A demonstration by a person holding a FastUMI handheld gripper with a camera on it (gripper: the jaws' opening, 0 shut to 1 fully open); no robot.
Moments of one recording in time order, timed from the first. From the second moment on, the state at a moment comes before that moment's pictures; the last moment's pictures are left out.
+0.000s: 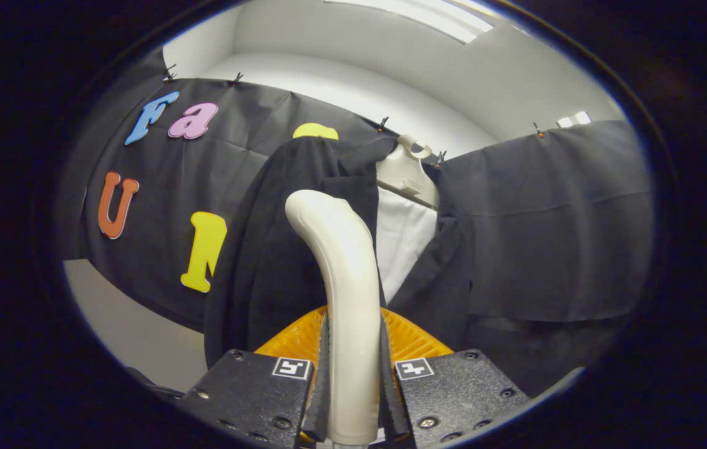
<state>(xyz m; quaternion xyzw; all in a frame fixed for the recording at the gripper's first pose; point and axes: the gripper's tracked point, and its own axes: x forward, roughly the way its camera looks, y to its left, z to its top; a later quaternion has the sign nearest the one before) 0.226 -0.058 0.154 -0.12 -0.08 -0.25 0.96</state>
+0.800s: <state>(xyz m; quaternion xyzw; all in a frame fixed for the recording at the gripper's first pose) 0.217 -0.075 0.060 -0.13 0.02 -0.28 0.95</state>
